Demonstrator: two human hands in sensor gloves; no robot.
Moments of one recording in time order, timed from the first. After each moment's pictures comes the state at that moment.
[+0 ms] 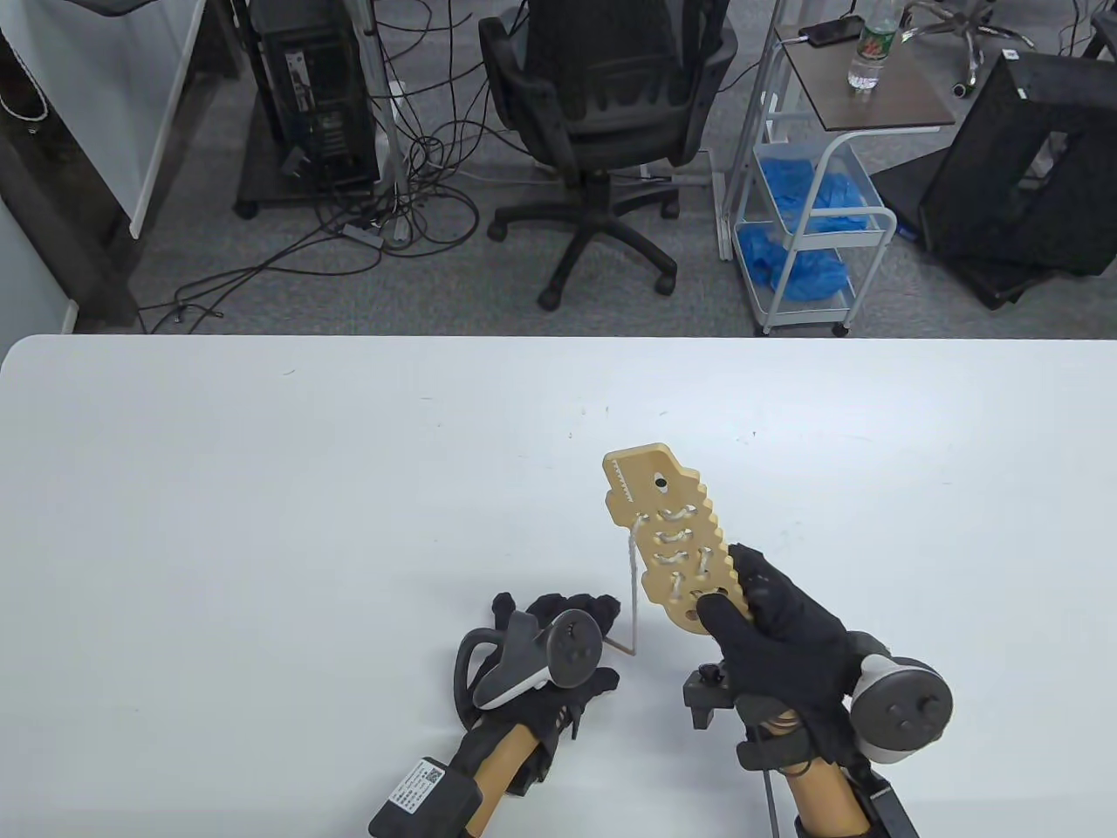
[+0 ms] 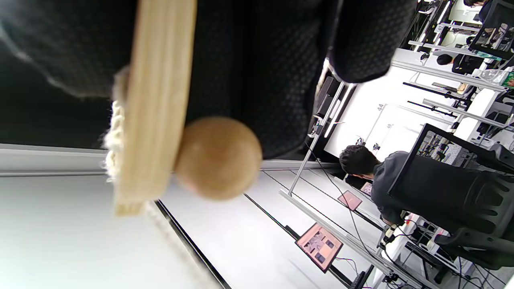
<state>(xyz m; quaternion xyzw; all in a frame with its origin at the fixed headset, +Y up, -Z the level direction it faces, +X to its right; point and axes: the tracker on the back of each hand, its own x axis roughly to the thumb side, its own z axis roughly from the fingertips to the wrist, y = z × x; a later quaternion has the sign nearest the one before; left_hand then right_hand) -0.055 -0.767 -0.266 -0.12 -0.19 0.09 0.97 0.185 -0.630 -0.210 0.14 -0.34 0.74 0.56</state>
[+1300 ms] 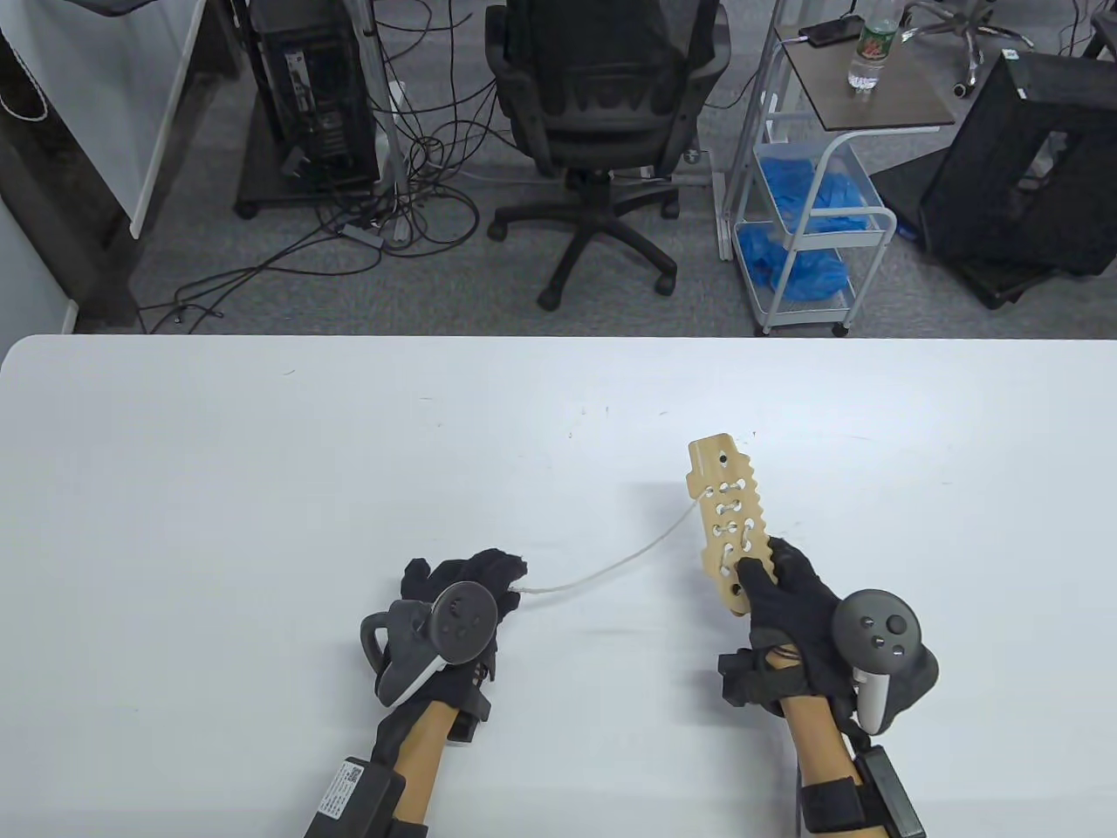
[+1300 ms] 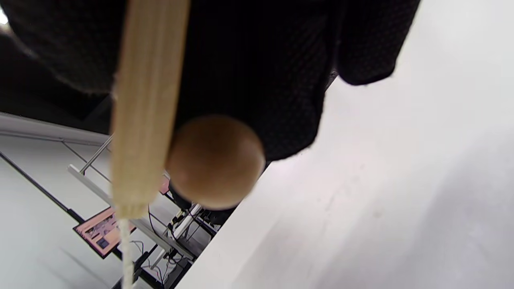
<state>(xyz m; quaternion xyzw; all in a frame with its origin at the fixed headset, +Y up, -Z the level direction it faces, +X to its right) -0.145 -0.716 -0.275 0.07 -0.07 0.14 0.99 0.228 -0.739 -0.266 -0.15 -0.17 0.87 0.44</state>
